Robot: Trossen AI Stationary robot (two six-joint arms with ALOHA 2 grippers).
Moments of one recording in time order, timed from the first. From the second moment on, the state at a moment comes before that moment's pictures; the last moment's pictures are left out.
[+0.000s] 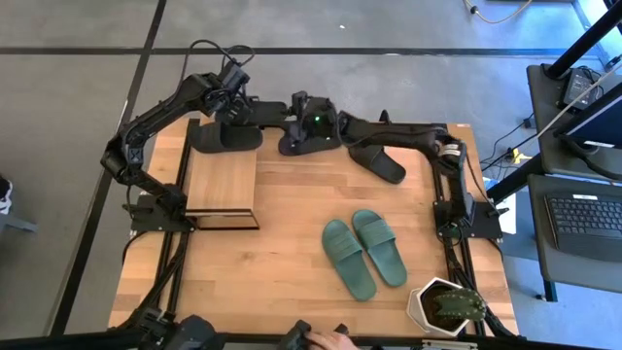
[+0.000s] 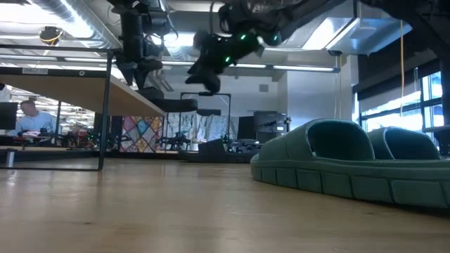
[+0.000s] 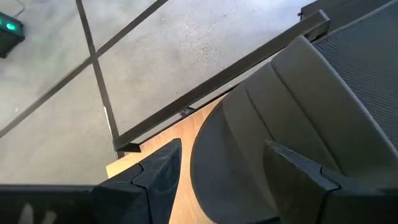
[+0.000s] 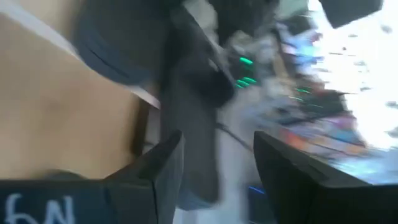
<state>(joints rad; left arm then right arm) 0.88 1.47 1.42 -1.07 -0.48 -0.10 -0.37 2.04 1.67 0.07 0.10 -0.97</state>
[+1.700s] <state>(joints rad) 0.65 0.07 0.59 -0.62 0.10 -0.07 -0.65 2.18 1.67 0.18 -0.55 -0.34</state>
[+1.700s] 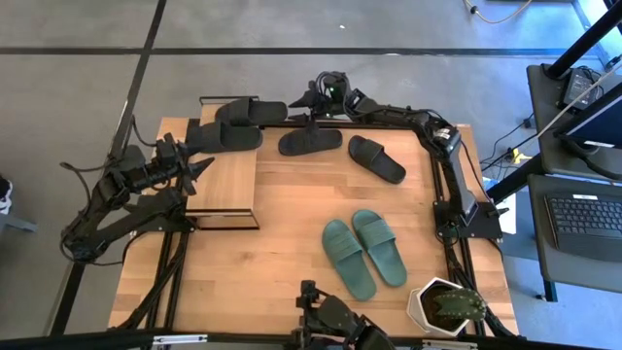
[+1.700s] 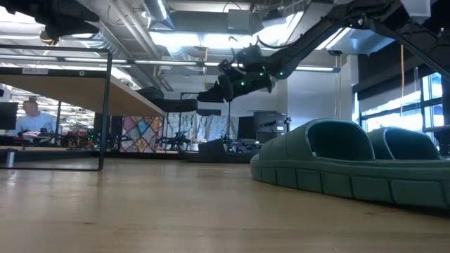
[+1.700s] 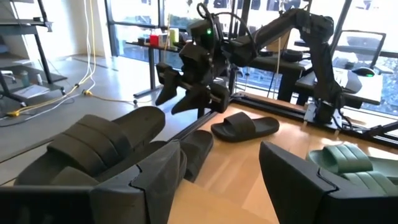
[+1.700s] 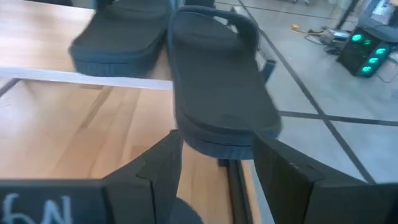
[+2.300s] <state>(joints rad) 0.65 0.07 0.59 -0.62 0.10 -0.07 -0.64 2.18 1.67 0.21 -0.52 -0.34</state>
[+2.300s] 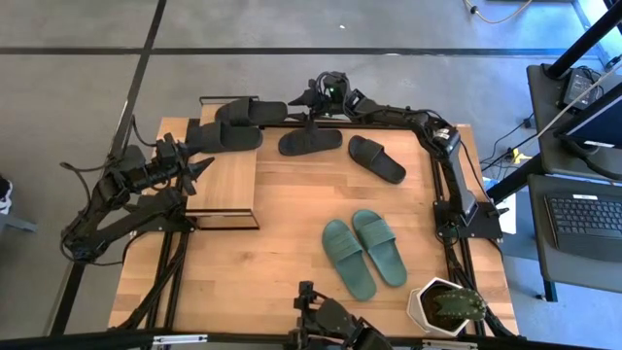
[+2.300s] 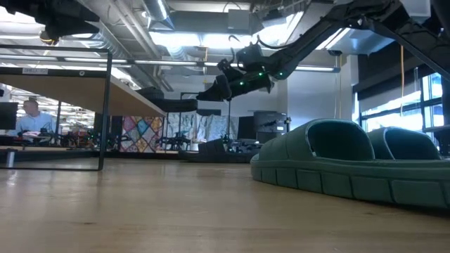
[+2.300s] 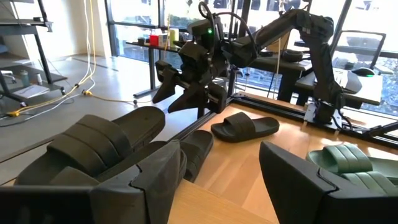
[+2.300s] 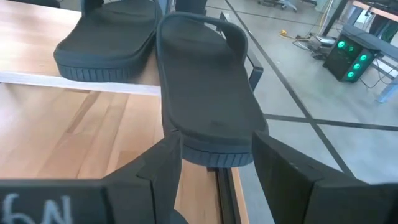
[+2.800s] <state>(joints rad) 0.65 0.07 0.59 -0.62 0.10 -0.07 -0.62 2.21 1.67 0.23 -0.52 -0.33</state>
